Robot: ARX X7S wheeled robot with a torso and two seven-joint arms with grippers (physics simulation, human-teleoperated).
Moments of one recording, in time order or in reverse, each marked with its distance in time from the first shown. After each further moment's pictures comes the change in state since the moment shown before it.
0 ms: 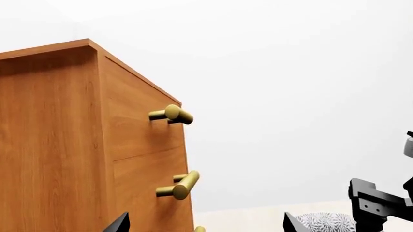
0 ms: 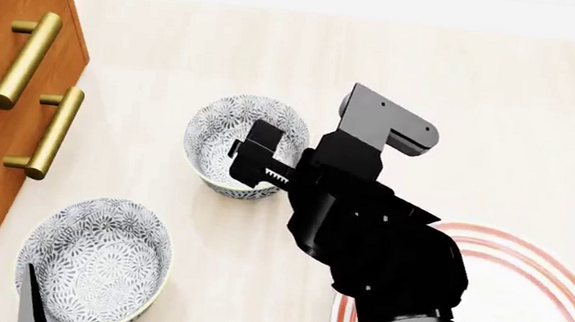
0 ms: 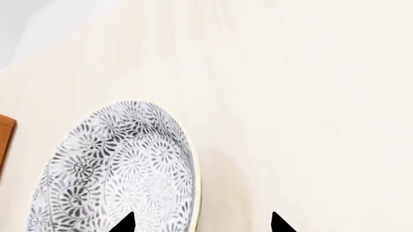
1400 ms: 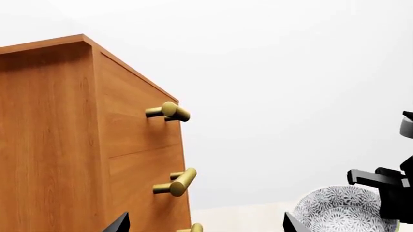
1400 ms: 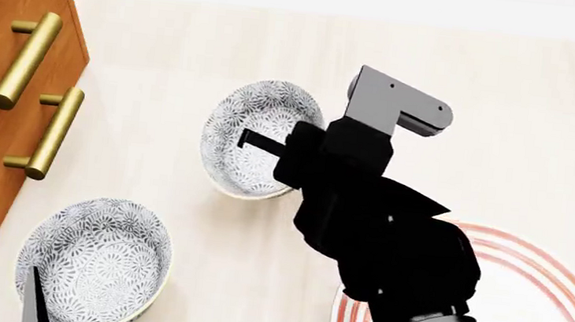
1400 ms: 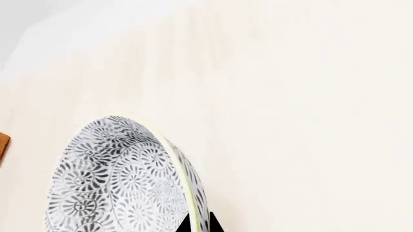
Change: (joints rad) left arm -0.006 -0.021 0.028 -0.006 -0.008 -0.003 -0.020; right arm 0.011 0.068 -0.198 -0.080 0.129 -0.089 0.063
